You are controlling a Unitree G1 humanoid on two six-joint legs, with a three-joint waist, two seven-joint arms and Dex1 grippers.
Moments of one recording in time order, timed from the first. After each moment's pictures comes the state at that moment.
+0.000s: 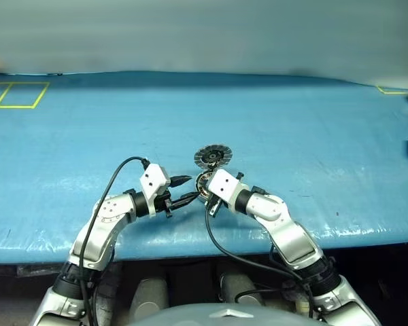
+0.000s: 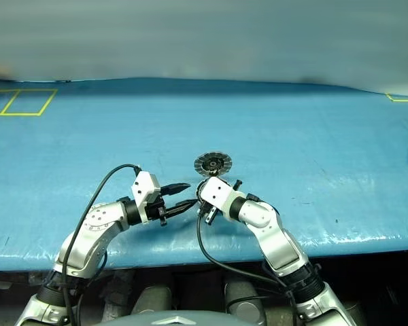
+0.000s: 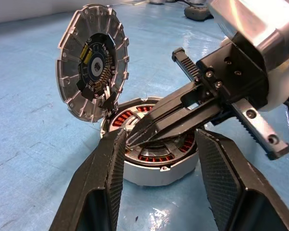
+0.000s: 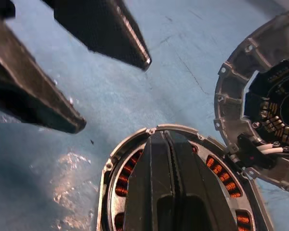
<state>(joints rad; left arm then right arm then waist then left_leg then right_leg) -0.12 0.42 -0.18 -0.20 -0.28 0.26 -0.83 -0.18 -0.30 0.33 -0.26 -0.07 0.38 0.57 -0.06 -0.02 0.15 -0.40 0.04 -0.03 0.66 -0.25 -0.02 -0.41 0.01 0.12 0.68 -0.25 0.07</state>
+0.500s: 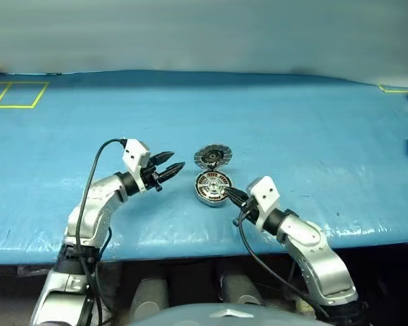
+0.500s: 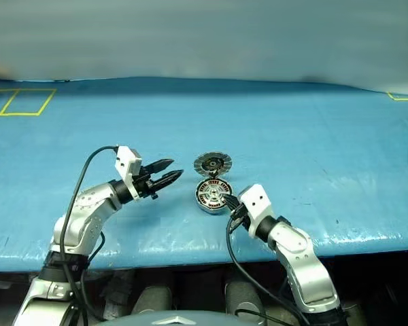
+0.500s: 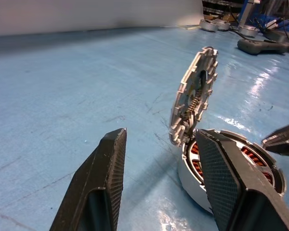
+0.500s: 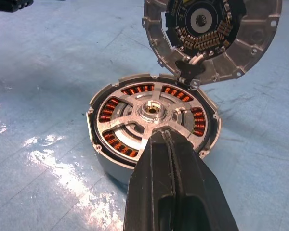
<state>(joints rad) -0.31 0.39 -0.03 0.02 -0.37 0.34 -0.76 0.13 -0.31 0.14 -0.44 0.13 0.43 0.52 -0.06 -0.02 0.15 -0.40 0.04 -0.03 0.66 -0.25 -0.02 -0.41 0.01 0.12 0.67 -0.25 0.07</state>
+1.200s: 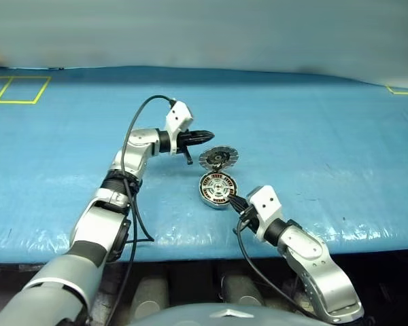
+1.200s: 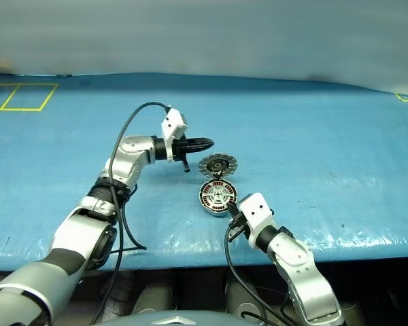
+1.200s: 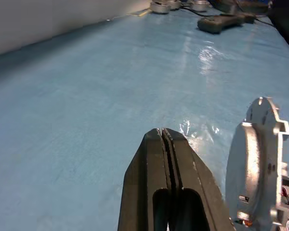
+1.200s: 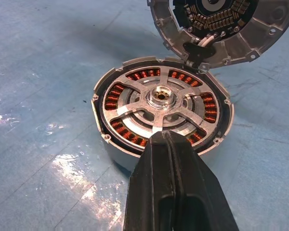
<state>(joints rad) -0.90 0.22 -0.20 0.78 -0.14 -0.01 -1.09 0.23 -0.34 0.18 -0.55 0.11 0.47 0.44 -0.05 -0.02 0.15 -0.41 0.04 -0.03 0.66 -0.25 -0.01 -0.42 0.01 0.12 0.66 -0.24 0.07</state>
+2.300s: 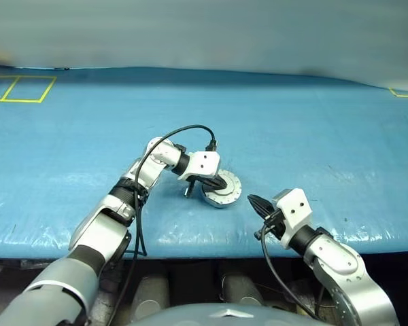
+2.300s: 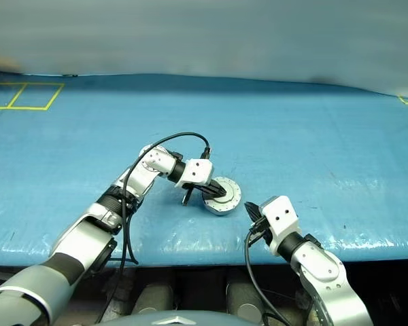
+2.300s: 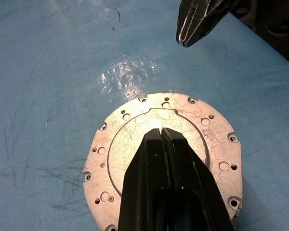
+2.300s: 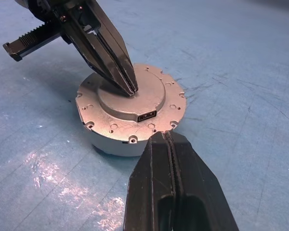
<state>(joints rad) -0.84 0.28 -0.45 0.66 0.11 -0.30 -1.31 0.32 -0.43 0.03 -0.72 0.20 0.51 0.41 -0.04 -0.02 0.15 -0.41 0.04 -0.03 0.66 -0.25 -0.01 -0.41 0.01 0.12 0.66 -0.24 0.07</state>
